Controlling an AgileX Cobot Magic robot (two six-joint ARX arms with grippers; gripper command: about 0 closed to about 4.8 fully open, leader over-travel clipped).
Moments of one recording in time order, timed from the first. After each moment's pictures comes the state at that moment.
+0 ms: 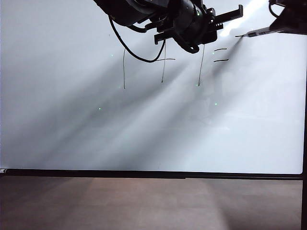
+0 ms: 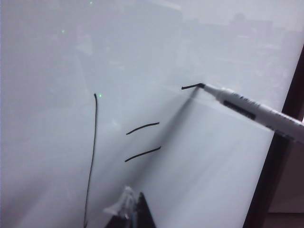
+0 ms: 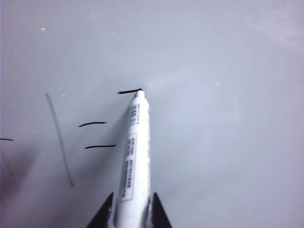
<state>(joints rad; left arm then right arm) -0.84 1.97 1.41 0.69 -0.29 0.00 0.00 1.23 0.71 0.58 -0.25 0.15</state>
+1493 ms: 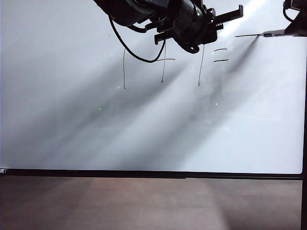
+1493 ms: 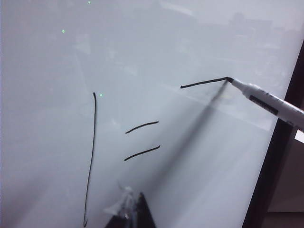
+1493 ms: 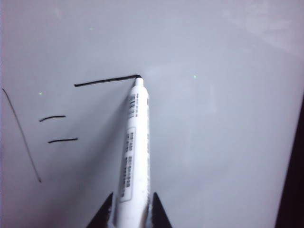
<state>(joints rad) -0.84 1.97 1.41 0.69 -0.29 0.00 -0.08 1.23 0.71 0.56 -0.27 0.15</state>
